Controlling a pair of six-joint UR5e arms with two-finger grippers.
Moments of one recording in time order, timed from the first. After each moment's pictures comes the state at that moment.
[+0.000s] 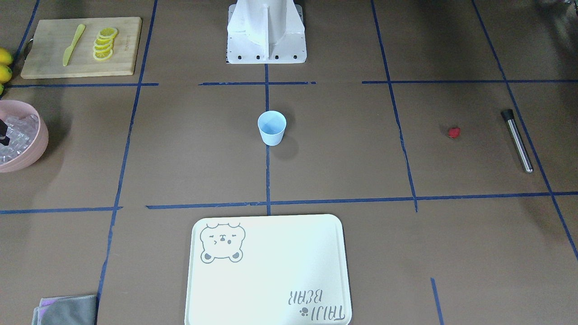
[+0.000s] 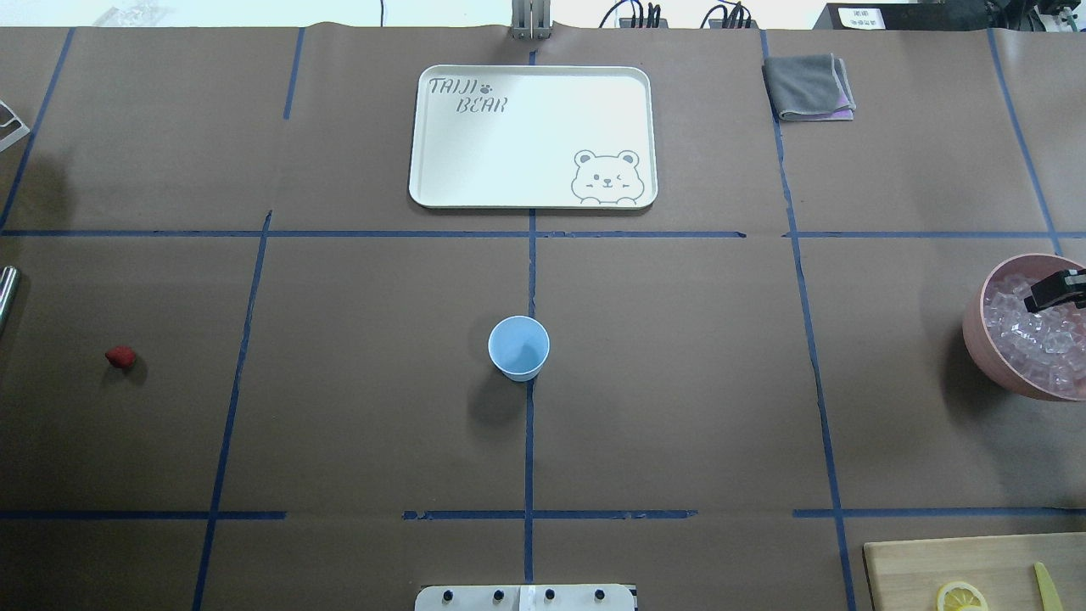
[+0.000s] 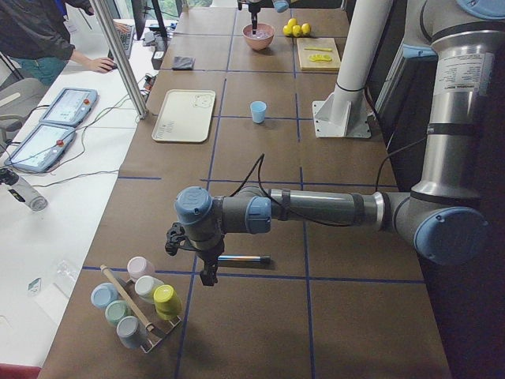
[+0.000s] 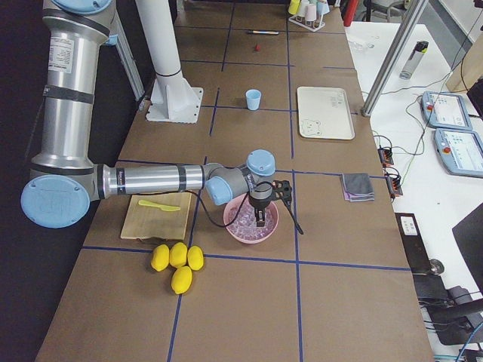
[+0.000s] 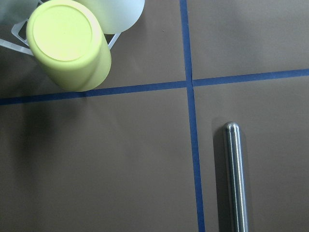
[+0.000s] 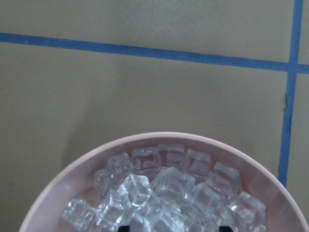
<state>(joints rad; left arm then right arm) -1.54 -1.60 -1.57 -1.51 -2.31 0.10 1.17 -1.72 1.73 -1.19 2.23 0.47</state>
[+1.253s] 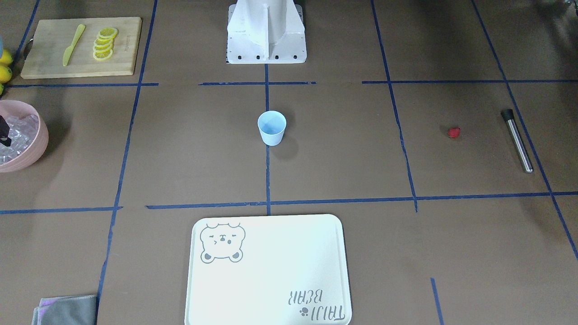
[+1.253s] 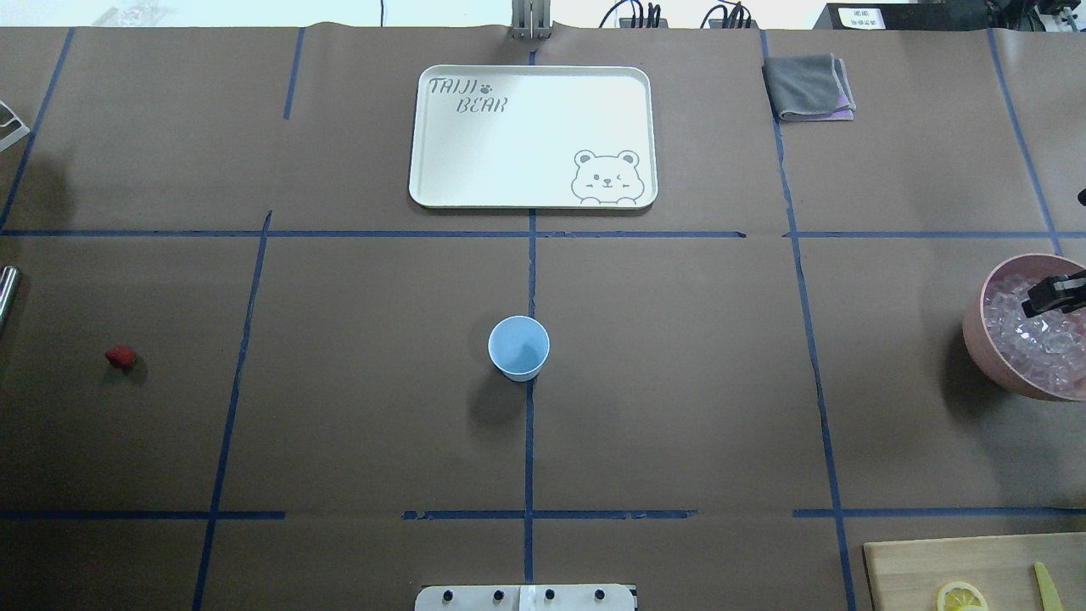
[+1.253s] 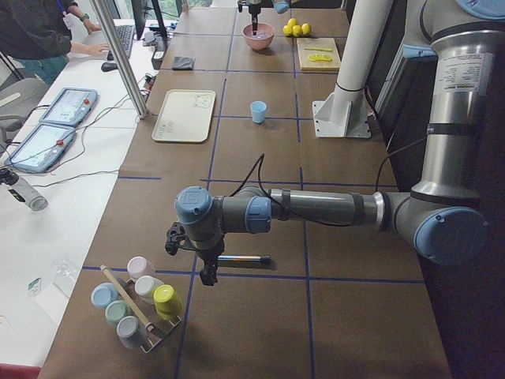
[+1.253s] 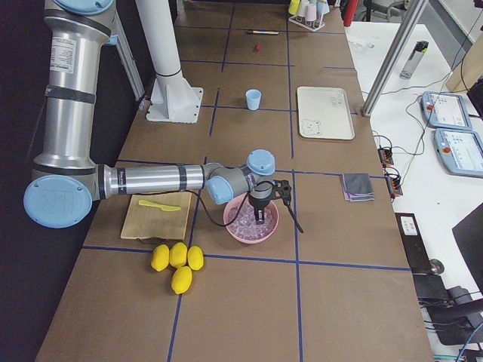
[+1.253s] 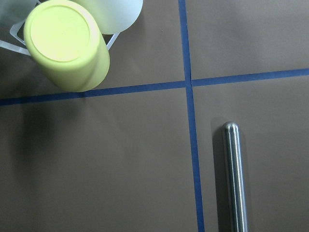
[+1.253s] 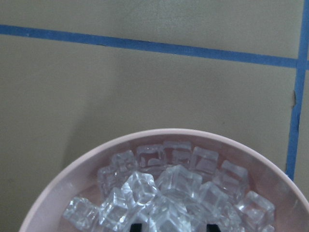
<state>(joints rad) -1.54 -1.60 -1.57 -1.51 -2.31 0.10 1.15 -1.72 1.73 -1.19 2.22 0.47</state>
